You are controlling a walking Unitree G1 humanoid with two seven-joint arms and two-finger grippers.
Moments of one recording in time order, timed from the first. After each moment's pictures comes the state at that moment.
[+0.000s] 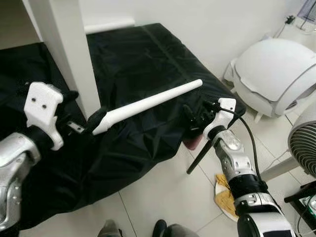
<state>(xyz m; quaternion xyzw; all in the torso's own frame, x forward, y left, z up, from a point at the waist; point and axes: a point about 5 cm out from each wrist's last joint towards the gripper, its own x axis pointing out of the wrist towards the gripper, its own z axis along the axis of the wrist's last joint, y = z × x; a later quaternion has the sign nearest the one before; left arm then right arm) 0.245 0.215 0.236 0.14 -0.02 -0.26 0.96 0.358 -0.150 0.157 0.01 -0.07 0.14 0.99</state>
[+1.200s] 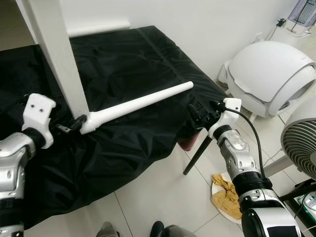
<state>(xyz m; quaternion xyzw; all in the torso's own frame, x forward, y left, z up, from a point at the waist) 0.289 0.269 0.192 0.16 0.03 -0.17 0.97 0.360 -0.166 0.154 -0.02 -0.08 0.14 0.99</state>
